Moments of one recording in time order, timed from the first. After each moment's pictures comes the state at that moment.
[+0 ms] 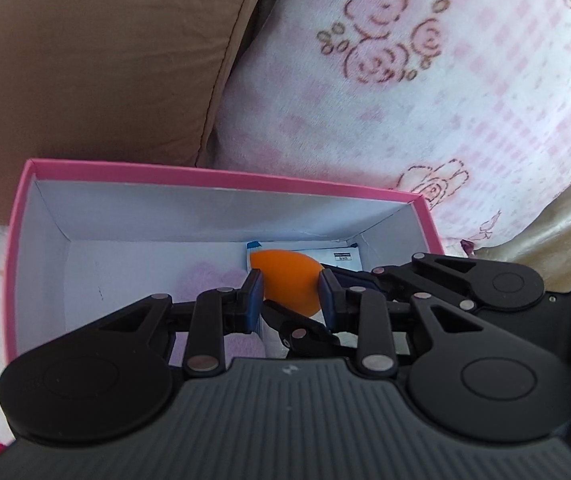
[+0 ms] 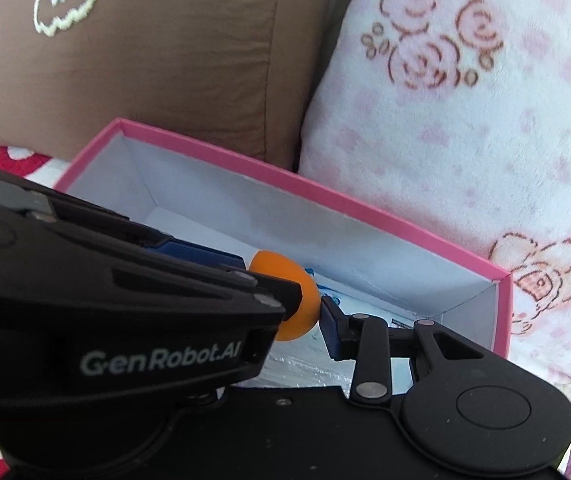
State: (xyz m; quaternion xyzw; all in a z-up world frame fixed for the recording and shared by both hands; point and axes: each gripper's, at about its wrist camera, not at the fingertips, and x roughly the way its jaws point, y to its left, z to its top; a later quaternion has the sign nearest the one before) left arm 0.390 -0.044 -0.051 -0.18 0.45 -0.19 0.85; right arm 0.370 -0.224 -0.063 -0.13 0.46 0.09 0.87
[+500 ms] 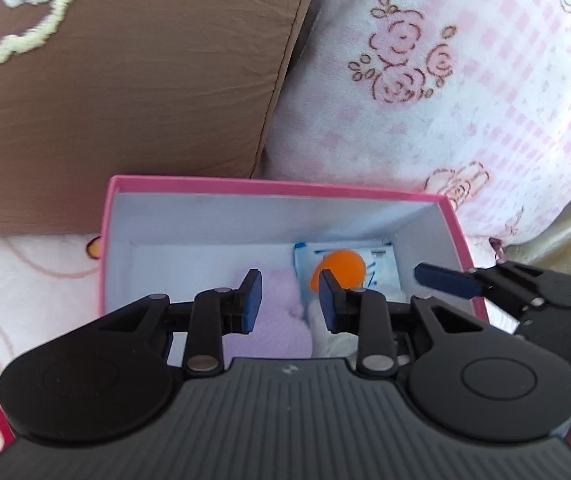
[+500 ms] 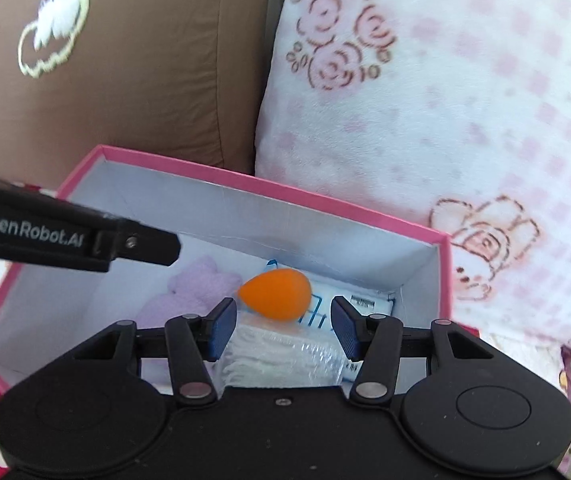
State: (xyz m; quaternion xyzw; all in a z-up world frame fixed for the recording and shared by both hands) left arm 0.360 -0.017 -0.024 -0.13 0.45 -0.15 0.87; right arm 0.329 -0.248 -0.039 -0.08 0.43 0.06 0.90
